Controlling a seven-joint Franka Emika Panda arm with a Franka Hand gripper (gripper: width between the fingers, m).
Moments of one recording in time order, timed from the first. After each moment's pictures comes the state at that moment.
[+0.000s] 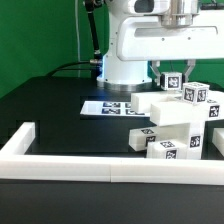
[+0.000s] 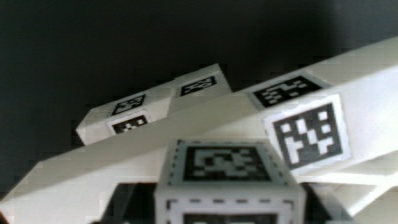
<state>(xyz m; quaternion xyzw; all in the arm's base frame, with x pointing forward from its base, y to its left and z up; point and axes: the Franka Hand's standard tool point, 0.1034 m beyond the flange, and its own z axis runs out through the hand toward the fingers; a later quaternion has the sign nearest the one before) 0.513 0.054 0.112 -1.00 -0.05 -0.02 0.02</state>
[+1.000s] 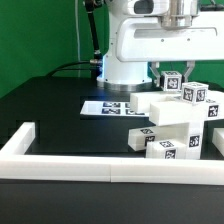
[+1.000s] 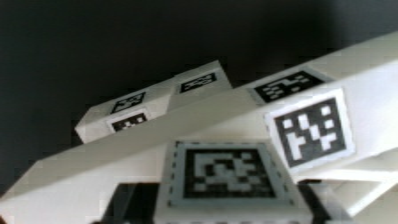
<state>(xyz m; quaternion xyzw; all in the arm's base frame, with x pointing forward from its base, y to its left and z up) 0.514 0.053 0.111 -1.00 -0.03 -0.02 0.02</state>
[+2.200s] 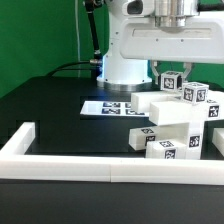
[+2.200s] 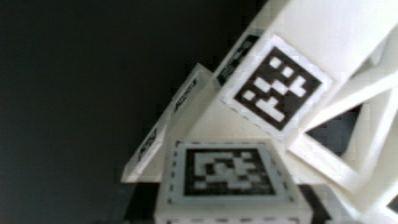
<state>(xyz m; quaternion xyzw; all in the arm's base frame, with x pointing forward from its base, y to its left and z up) 0.513 0.055 0.111 -0.95 0.31 -0.01 0.03</state>
